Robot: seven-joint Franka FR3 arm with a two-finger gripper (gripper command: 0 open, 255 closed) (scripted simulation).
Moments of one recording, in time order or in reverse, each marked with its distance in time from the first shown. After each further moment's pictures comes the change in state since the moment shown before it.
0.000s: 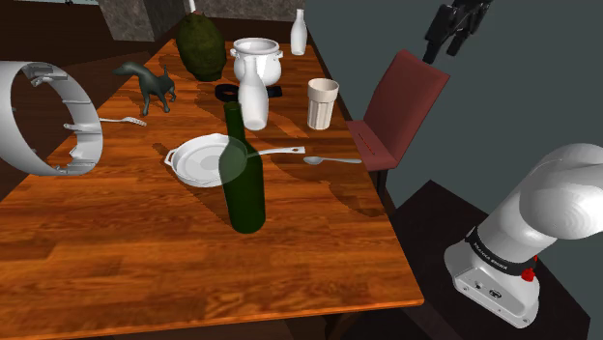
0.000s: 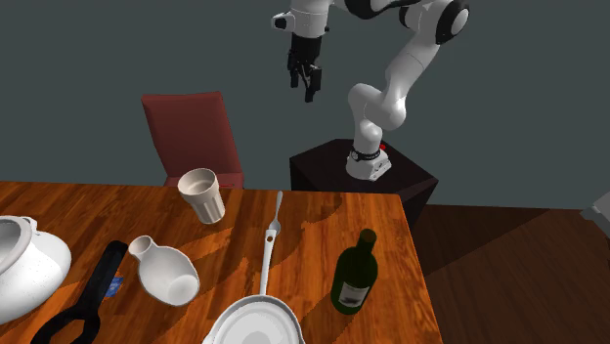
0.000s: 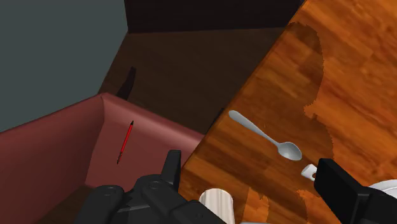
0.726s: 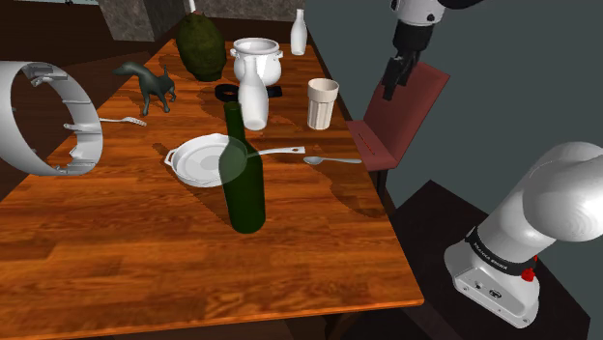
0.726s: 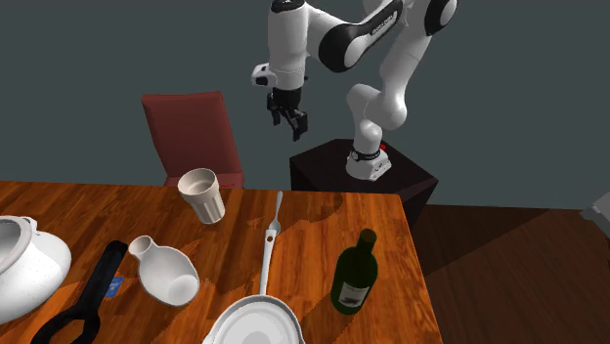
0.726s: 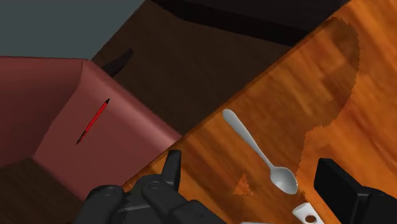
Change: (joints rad) arm 0.072 0.241 0.005 -0.078 -0.051 0.235 -0.170
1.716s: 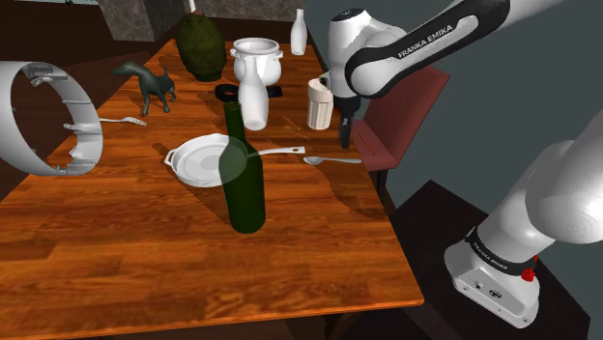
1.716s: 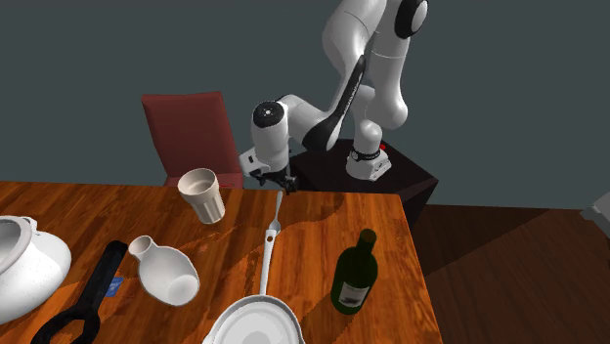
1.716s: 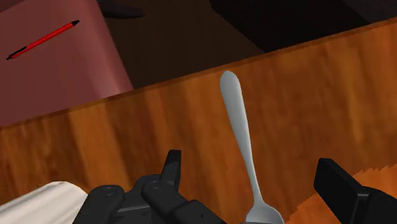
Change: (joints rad) arm 0.077 0.497 0.052 0.042 -0.138 0.323 -0.213
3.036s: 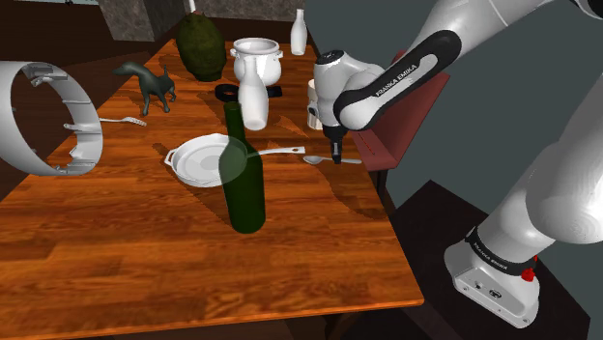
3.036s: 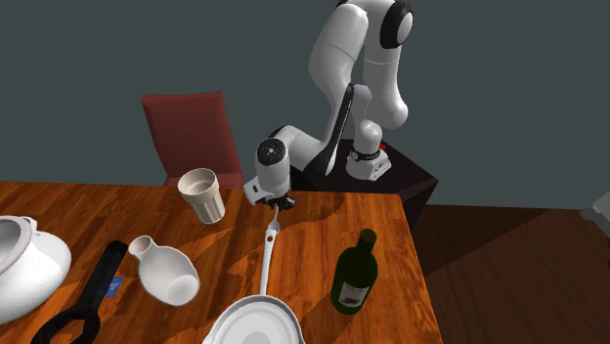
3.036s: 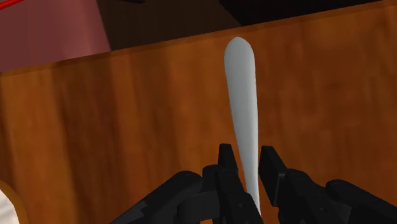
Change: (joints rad) arm 0.014 0.193 0.008 0.002 -0.084 0.155 0.007
